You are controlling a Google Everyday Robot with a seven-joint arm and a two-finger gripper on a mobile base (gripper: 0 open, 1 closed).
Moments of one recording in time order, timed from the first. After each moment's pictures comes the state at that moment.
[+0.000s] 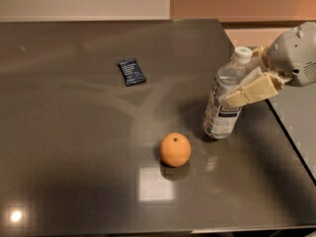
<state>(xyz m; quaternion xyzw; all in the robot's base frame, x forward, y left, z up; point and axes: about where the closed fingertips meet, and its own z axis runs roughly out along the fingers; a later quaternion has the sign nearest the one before) 0.470 -0.145 0.965 -0.57 0.70 0.23 0.37</state>
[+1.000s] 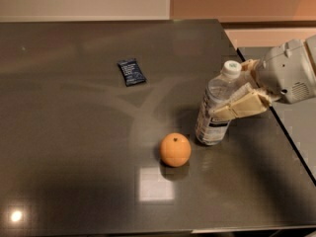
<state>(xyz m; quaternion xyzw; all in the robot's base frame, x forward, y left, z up) 0.447 -0.125 0.948 -0.59 0.69 0.22 0.37</state>
